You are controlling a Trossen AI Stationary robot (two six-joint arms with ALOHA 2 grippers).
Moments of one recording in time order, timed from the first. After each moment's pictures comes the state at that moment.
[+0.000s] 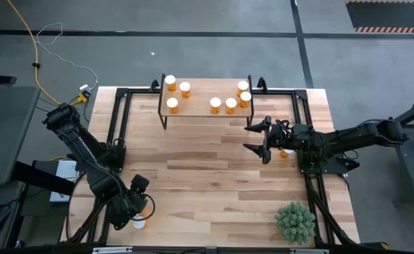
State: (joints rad) left arm -0.79 1.35 0.90 -0.87 -0.04 -0.43; right arm 0.00 0.88 0.28 0.65 0.11 0.10
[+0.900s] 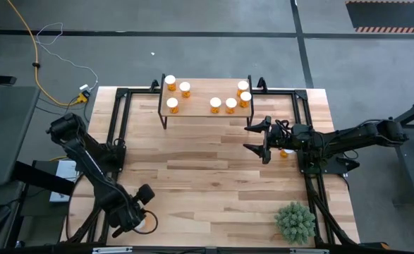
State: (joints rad) left arm -0.84 1.52 0.90 -0.81 -0.06 -0.08; right arm 0.00 0.88 0.28 0.65 0.11 0.10
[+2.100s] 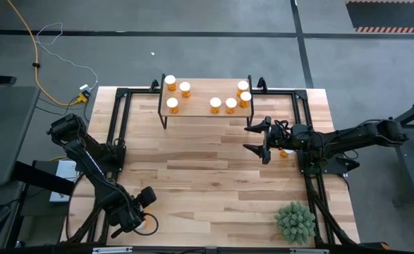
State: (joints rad) left arm -0.84 1.53 0.90 -0.79 -0.07 0.06; right arm 0.00 0.88 0.28 0.63 0.11 0.10
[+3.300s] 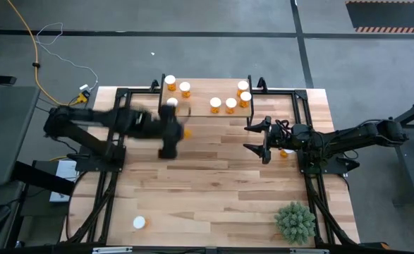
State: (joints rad) left arm 0.01 1.38 1.44 -1.04 -0.40 0.12; right arm 0.00 0.88 0.28 0.65 0.11 0.10
